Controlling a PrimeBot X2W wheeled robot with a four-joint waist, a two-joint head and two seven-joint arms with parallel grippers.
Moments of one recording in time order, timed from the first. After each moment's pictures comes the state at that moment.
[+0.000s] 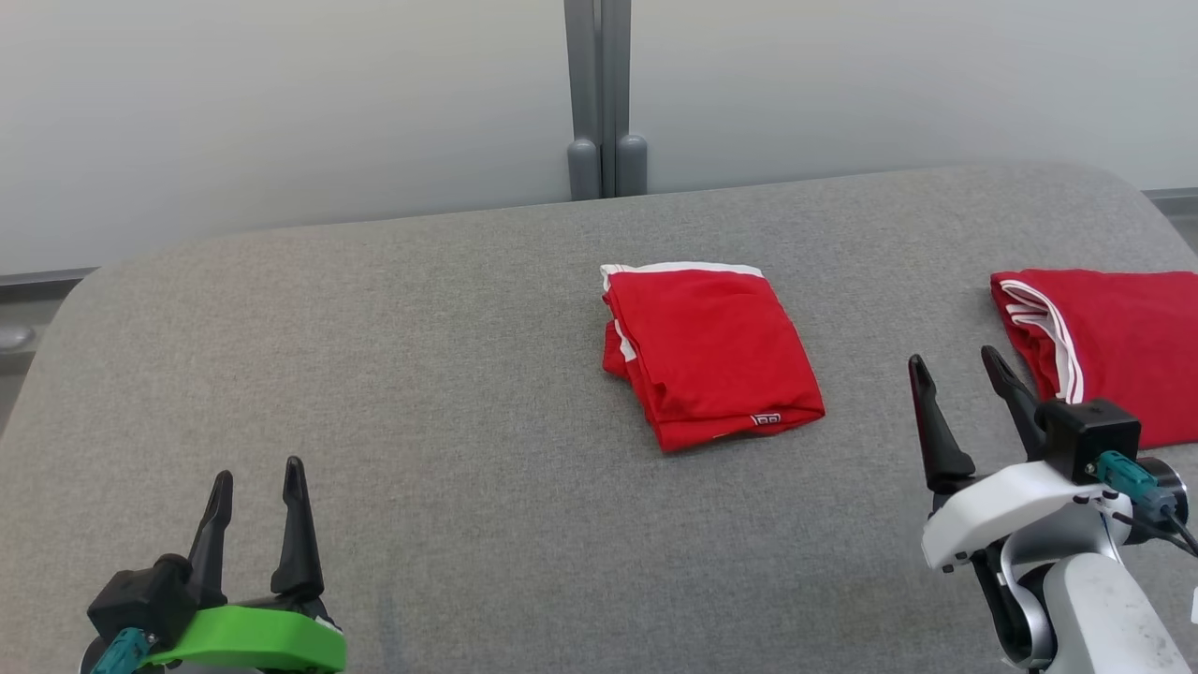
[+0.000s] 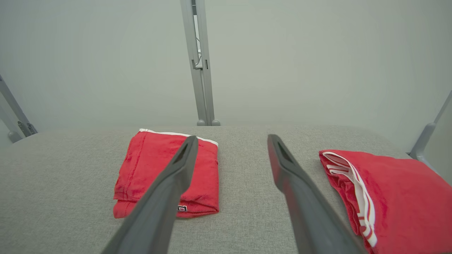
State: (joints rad) left arm -0.01 0.08 0.03 0.24 -0.36 -0.13 -0.26; right arm -0.13 -0.13 0.02 0.15 0.17 0.13 -0.08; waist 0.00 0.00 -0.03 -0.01
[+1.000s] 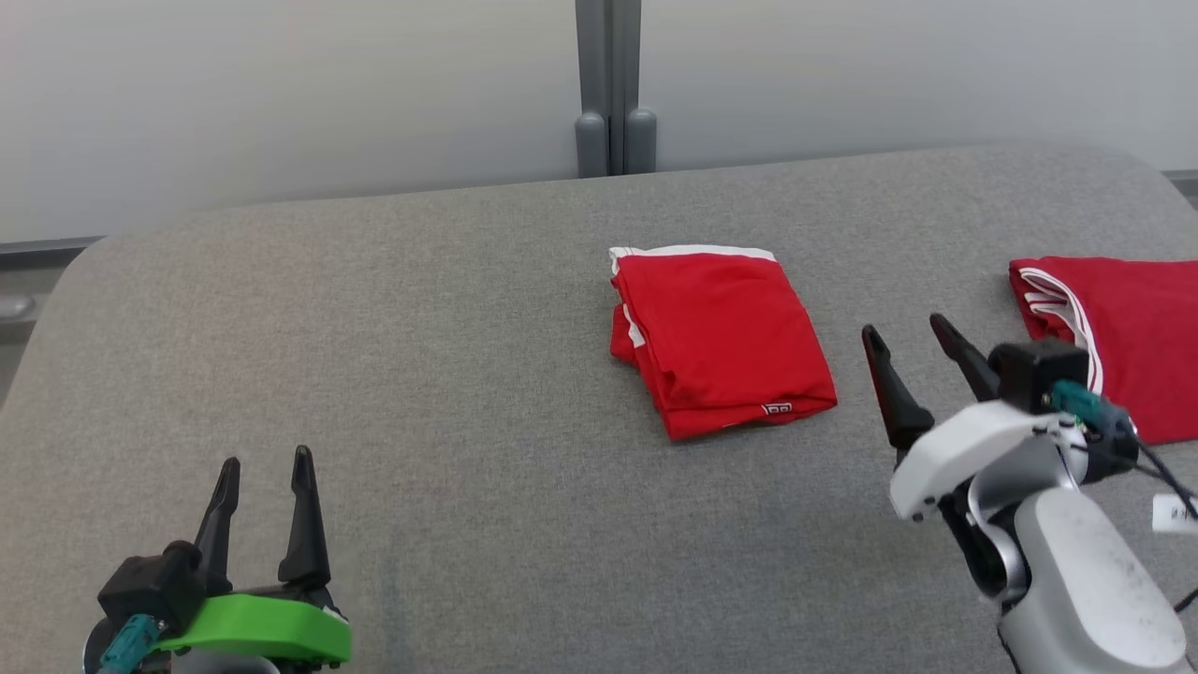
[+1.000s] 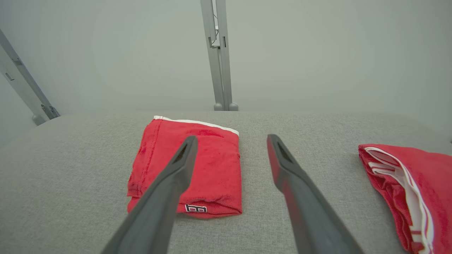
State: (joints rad) left arm -0.02 0.08 0.02 0.24 -0.33 -0.13 -0.26; right arm -0.25 -0.16 0.11 0.28 0.25 0.13 -0.03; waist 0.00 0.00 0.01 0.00
